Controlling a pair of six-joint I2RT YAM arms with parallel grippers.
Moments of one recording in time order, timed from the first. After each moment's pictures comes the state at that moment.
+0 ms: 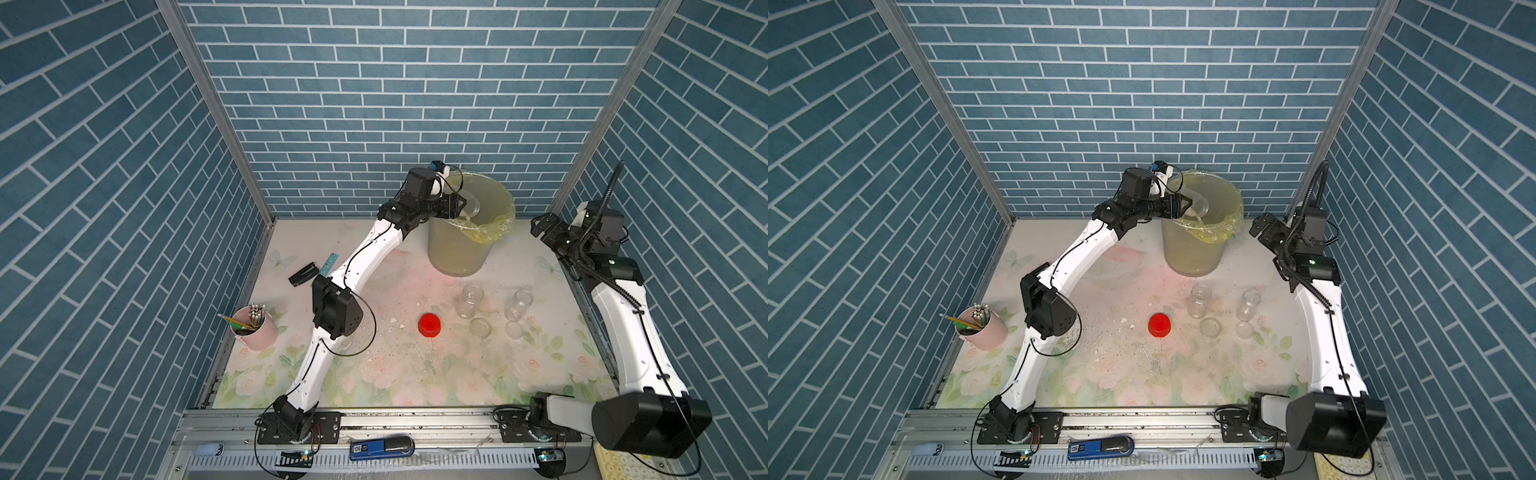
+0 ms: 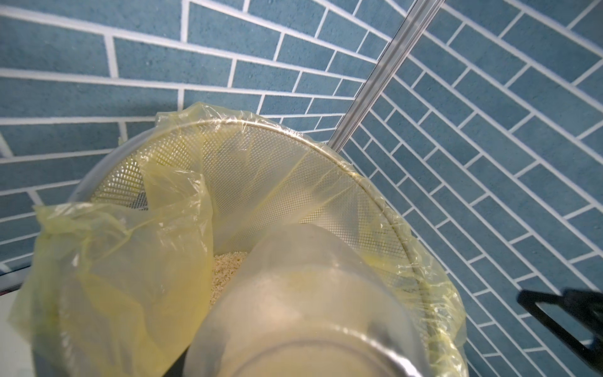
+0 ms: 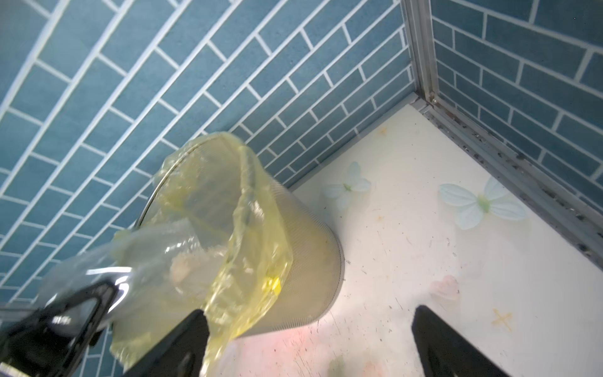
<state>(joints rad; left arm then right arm) -0.62 2.35 2.55 -0.55 0.25 -0.37 -0.09 1.30 1.34 -0.54 -0.17 0.62</state>
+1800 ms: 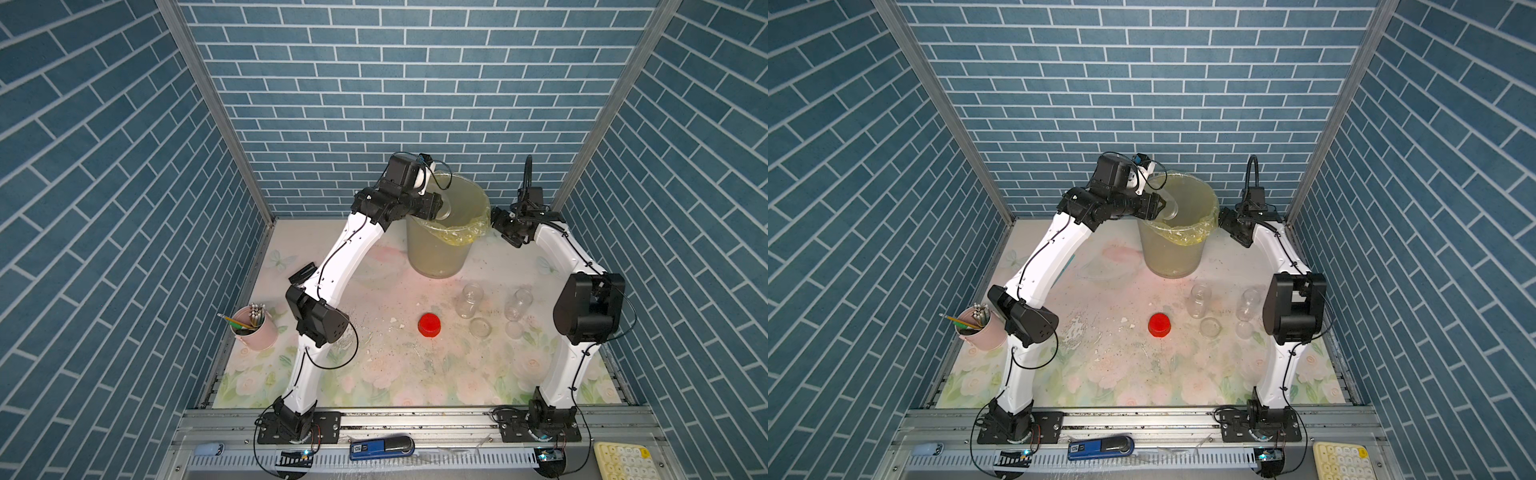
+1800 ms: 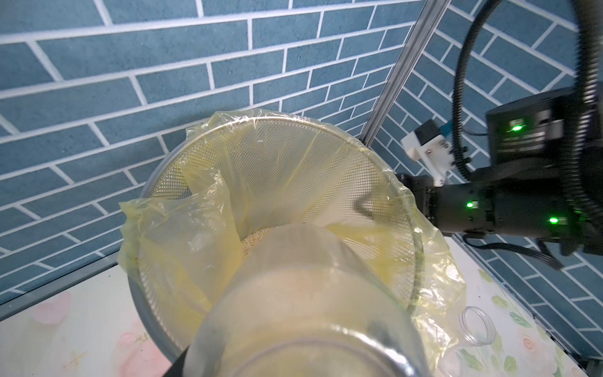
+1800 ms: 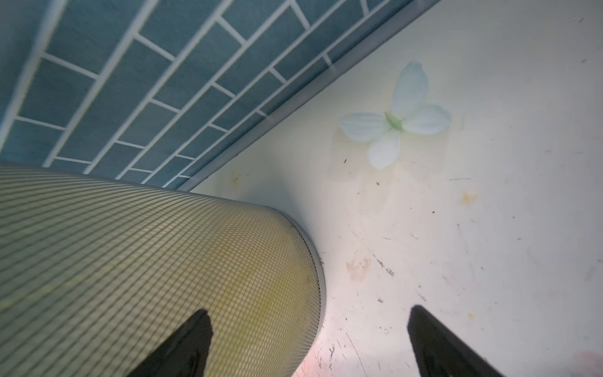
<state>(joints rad) -0.60 2.17 2.59 -0.95 0.09 -0.12 0.10 1.94 1.77 -0.65 -0.18 0.57</state>
